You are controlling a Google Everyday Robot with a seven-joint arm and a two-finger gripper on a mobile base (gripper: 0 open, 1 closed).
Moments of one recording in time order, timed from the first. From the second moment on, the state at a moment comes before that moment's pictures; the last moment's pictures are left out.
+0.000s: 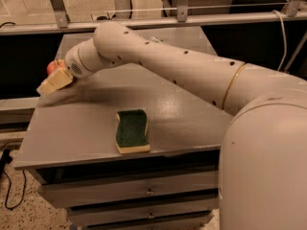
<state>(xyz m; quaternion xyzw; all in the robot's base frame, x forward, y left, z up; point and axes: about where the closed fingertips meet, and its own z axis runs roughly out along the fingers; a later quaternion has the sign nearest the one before) 0.666 0.267 0.859 -0.52 0.68 0.28 0.43</state>
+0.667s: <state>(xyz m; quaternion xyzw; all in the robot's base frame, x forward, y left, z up) 0.680 0.269 0.845 -0.49 0.68 0.28 0.46</state>
